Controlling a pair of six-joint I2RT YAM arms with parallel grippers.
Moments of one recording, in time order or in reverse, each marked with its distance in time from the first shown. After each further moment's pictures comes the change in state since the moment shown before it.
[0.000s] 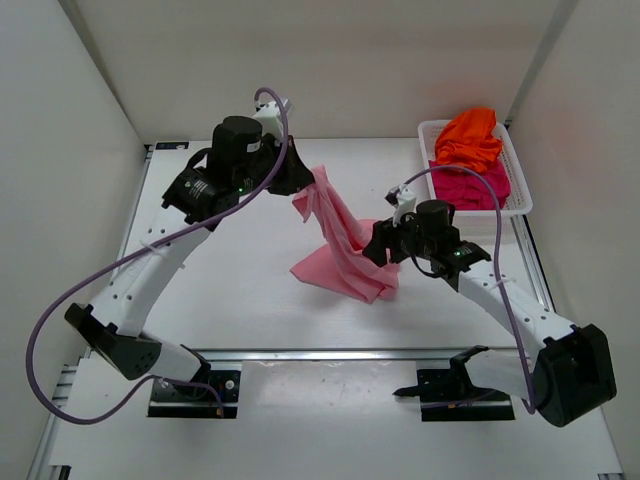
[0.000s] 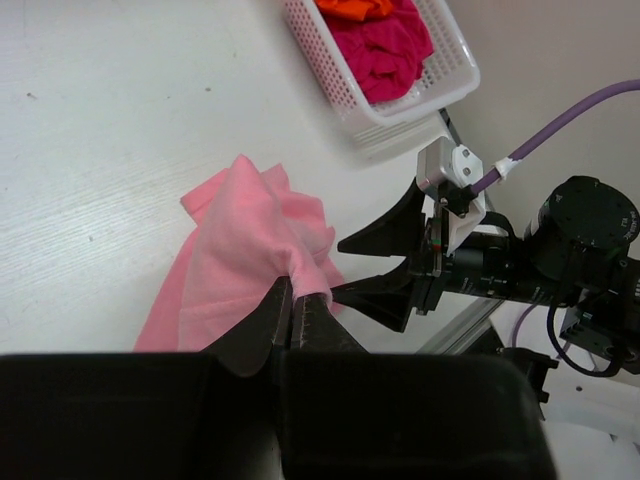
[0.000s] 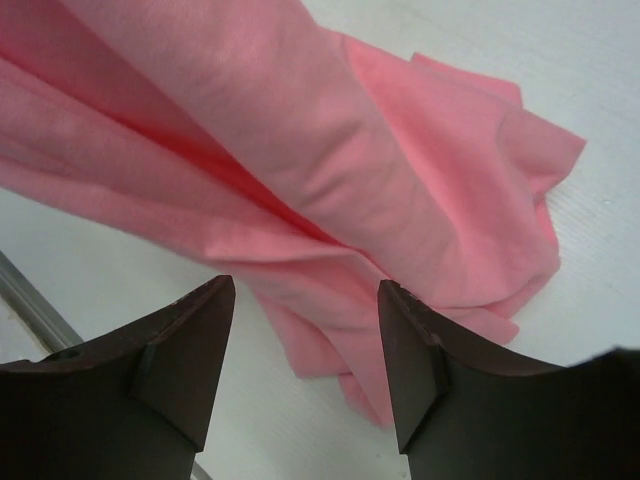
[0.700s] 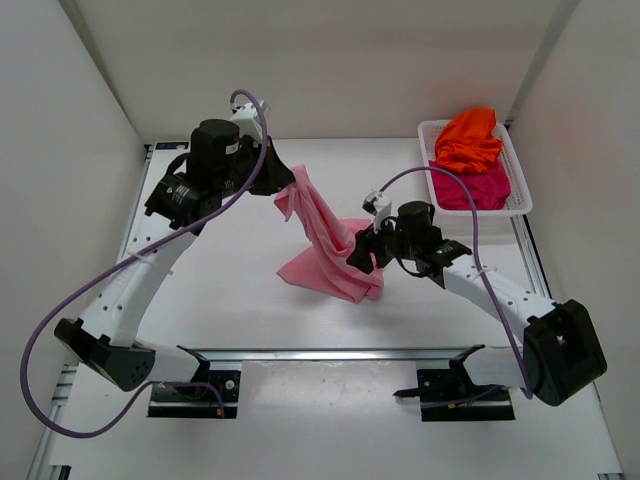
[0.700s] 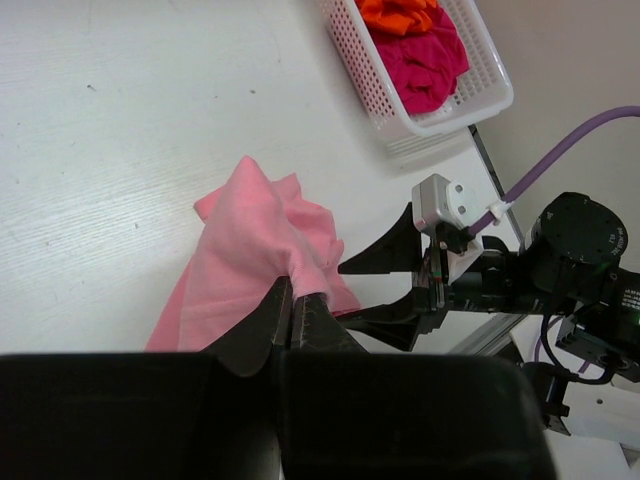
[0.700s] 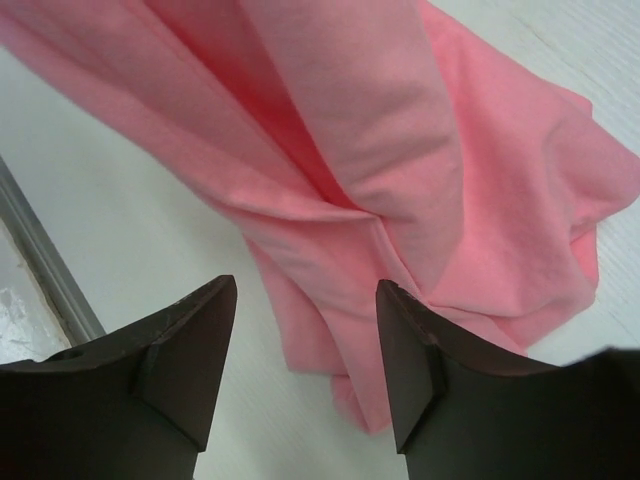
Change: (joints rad) left arm 0.101 -0.071 -0.091 0.010 0.021 0.017; right arm 0.074 0.134 -0.002 0.100 -0.121 -0.085
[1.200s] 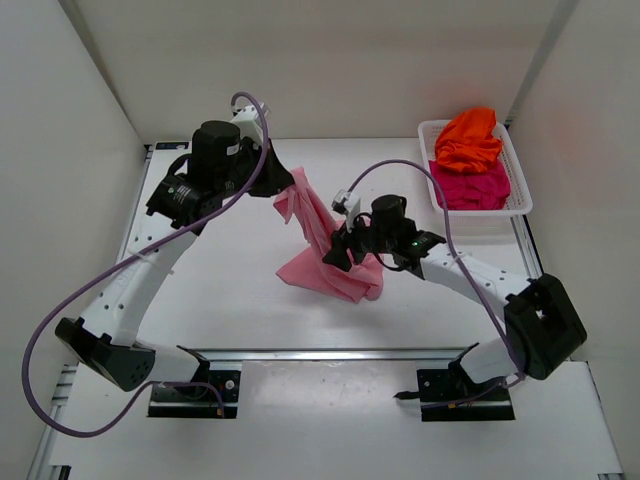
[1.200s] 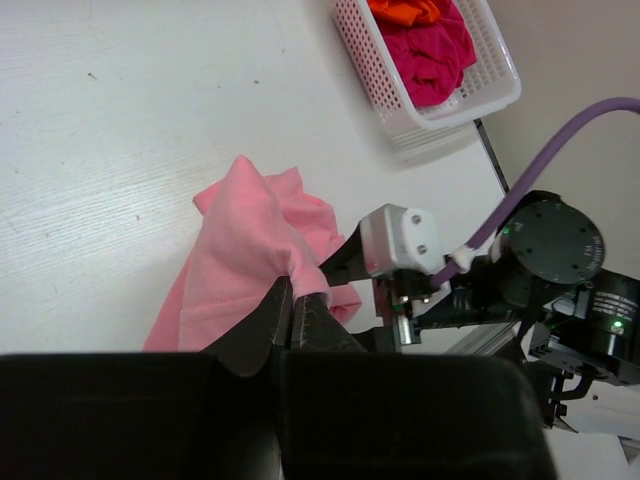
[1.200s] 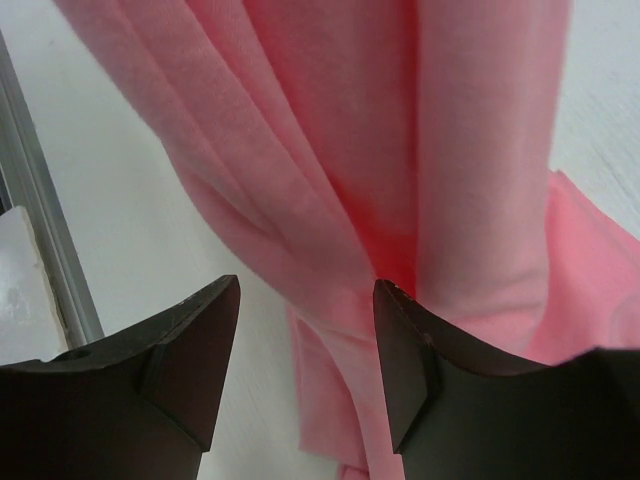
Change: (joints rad) left arm 0.007 -0.001 -0.021 -0.003 0.007 -0.001; right arm 0.122 0.137 0.112 0.090 -0.051 -0.088
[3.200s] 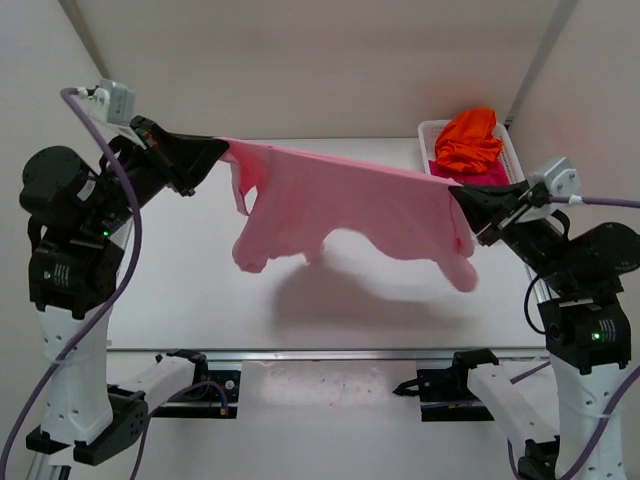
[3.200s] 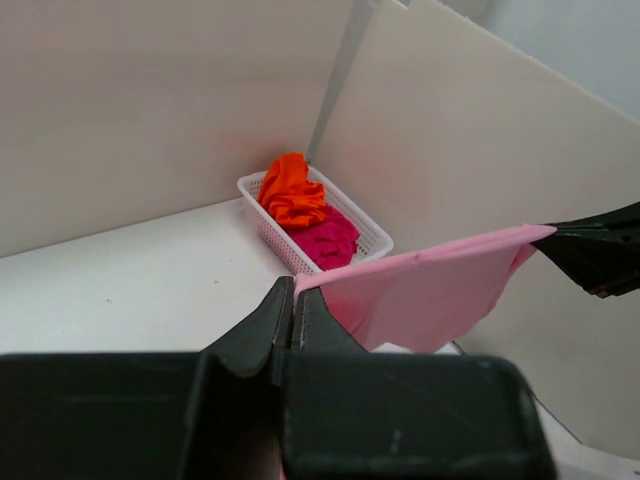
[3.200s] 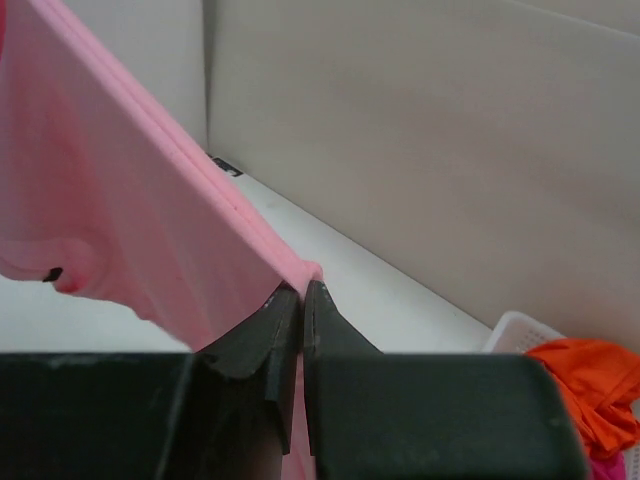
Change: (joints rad) left arm 0.294 -0.293 0.217 0.067 0.300 0.001; right arm -0.491 -0.676 0.465 -0.431 -0.017 0.001
